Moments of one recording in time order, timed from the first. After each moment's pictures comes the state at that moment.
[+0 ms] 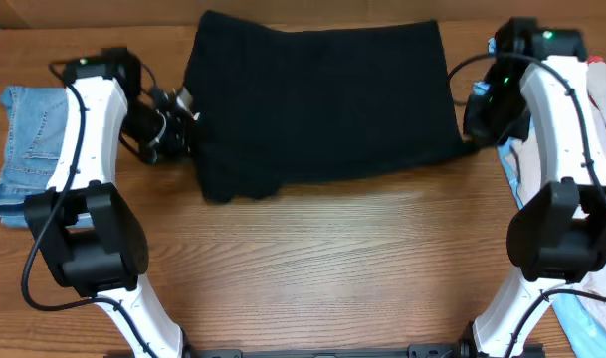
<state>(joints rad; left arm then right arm) 0.14 2.04 1.77 -1.45 0.49 0.09 -0.09 2.04 1.91 -1.52 0.01 0.21</state>
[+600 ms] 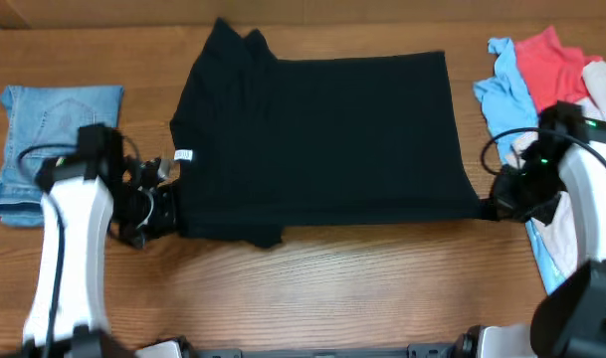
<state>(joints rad) 0.23 1.43 1.14 -1.30 0.34 -0.01 -0.29 1.61 1.28 -1.34 -0.06 0.27</state>
